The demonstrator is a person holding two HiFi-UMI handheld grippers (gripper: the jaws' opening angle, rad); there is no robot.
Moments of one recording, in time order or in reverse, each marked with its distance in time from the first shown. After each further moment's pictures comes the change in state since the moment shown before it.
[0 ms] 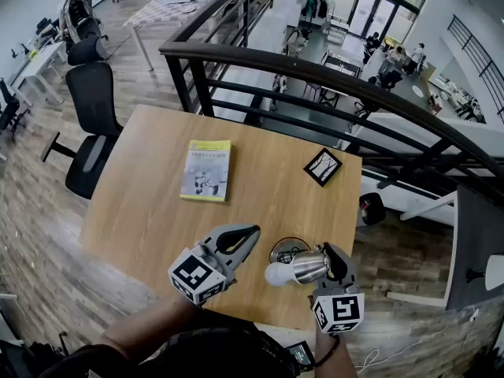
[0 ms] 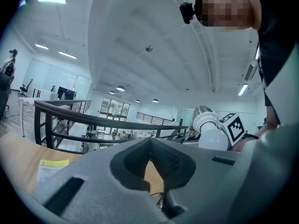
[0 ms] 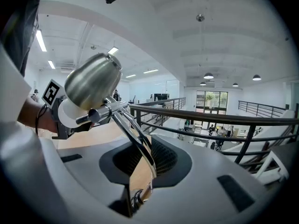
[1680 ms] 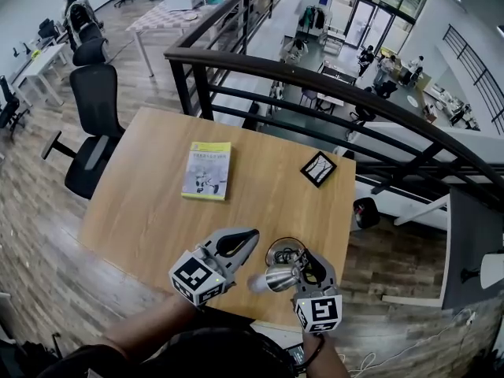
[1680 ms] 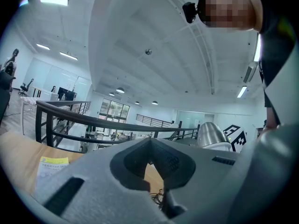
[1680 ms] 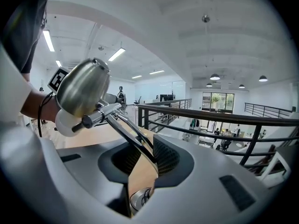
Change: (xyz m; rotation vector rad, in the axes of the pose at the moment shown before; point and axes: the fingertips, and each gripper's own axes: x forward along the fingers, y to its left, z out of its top) left arm -0.029 -0.033 0.005 -0.013 -0.023 -0.004; right arm -0.020 0.054 -0.027 -0.035 -0.006 0.066
